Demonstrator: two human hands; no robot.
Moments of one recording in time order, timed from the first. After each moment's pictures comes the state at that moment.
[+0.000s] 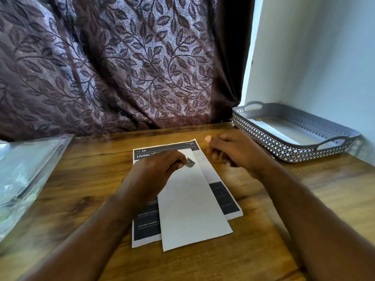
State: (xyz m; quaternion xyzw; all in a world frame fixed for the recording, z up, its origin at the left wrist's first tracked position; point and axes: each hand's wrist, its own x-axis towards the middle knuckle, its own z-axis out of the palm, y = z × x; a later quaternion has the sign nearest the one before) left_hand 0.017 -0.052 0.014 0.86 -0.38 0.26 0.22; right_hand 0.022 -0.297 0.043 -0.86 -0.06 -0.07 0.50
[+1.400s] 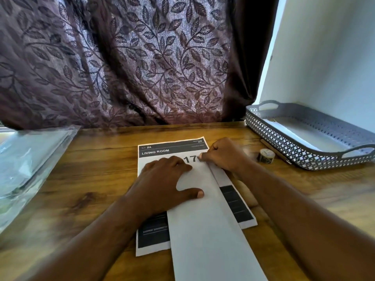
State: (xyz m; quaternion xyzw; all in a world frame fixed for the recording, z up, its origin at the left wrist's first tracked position) left_hand 0.035 -0.057 -0.007 0.97 -0.25 0.01 0.07; right_hand 0.076 -0.259 0.016 -0.92 0.03 -0.04 0.39
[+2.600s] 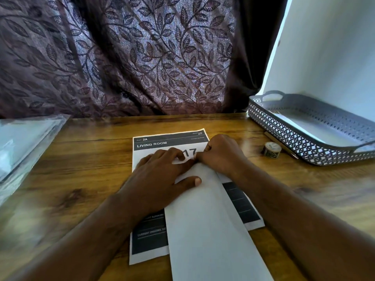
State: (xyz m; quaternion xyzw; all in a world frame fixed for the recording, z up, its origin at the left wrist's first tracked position) left_hand 0.045 -0.055 -0.020 0.96 -0.27 0.06 0.06; right_hand 0.077 -0.243 -0.001 -0.96 0.00 -0.10 0.26
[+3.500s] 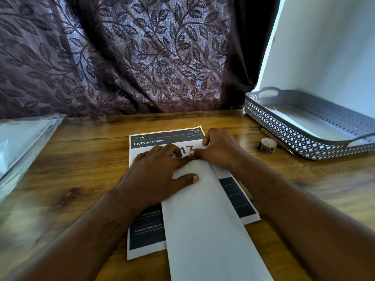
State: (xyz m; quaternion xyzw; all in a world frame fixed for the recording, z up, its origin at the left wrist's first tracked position) left_hand 0.045 -0.058 -0.011 0.96 -0.26 0.04 0.06; right_hand 0.082 -0.253 0.001 -0.96 0.00 -0.09 0.28
